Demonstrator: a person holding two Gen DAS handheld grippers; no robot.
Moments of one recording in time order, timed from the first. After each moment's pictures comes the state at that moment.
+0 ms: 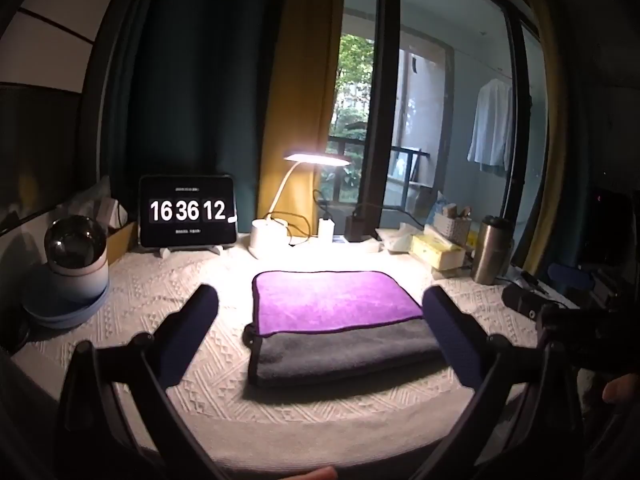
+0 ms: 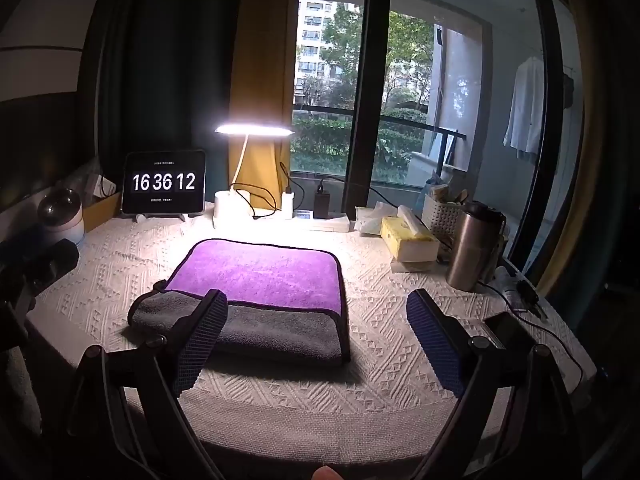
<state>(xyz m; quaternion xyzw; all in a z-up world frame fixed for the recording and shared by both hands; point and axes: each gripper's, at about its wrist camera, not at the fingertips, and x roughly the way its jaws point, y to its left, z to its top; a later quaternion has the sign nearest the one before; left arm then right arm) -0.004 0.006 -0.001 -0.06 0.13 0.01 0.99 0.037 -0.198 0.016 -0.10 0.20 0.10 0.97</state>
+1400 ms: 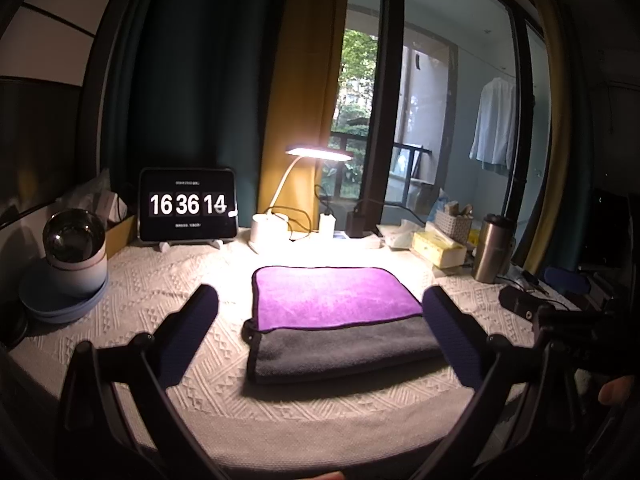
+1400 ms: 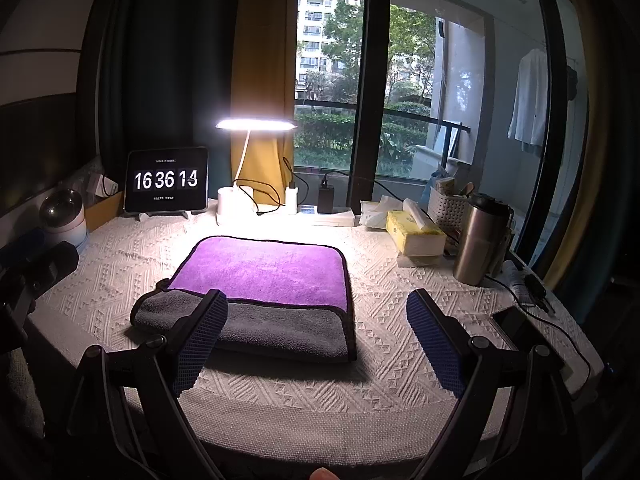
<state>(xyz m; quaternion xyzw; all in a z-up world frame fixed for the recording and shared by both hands) 0.000 0.008 -0.003 -0.07 0.14 0.01 0.99 0.043 -0.198 0.014 -0.09 0.21 0.11 0.97</state>
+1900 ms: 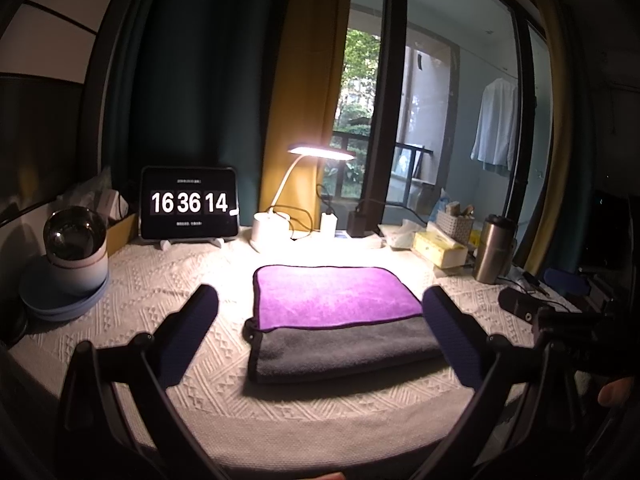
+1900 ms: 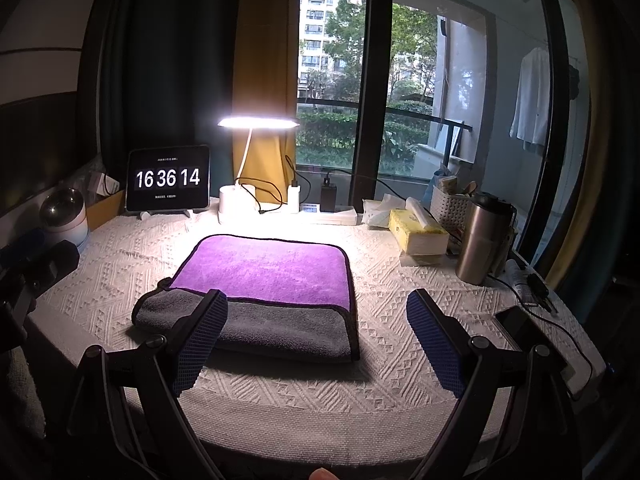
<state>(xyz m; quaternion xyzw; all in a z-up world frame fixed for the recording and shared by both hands) -0.001 0.010 -0.004 -0.07 0.14 0.01 0.99 0.045 -0.195 0.012 -0.09 0.22 0.11 0.97</state>
